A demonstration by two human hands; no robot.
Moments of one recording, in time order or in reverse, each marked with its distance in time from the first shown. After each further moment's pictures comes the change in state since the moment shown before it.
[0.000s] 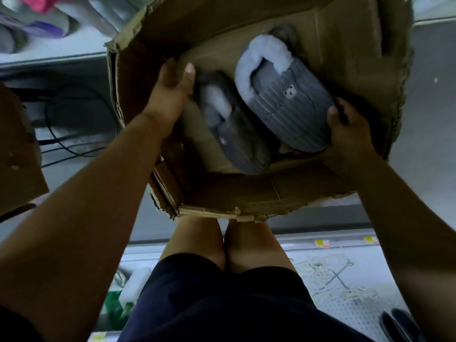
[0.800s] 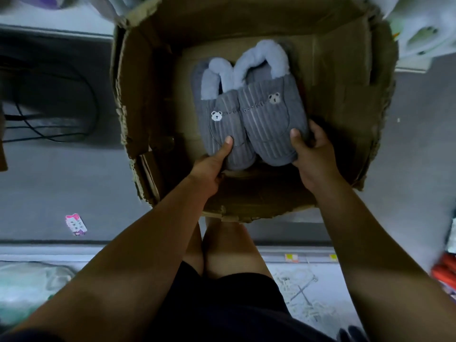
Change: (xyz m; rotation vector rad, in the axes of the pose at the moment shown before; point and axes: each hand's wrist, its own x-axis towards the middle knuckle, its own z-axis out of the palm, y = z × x) left_hand -0.102 -0.071 0.089 -0.733 -0.130 -0.659; right_hand -0.037 -0.013 0.034 0.340 -0.092 0.107
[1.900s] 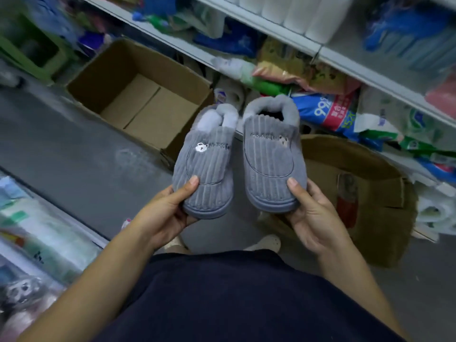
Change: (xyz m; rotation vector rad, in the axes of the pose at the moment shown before) left_hand -0.392 -0.029 -0.345 -0.394 -0.129 0.552; right_hand -0.413 -0.072 0.190 0.266 -0.647 -0.156
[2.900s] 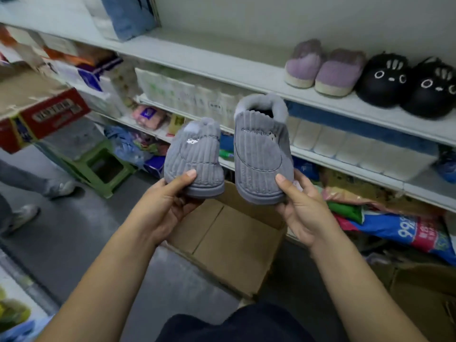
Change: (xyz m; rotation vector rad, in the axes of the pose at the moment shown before) left_hand 0.062 0.429 -0.131 0.038 -0.057 0.473; right_hand 0.182 -0.065 0.409 0.061 -0.193 -0.289
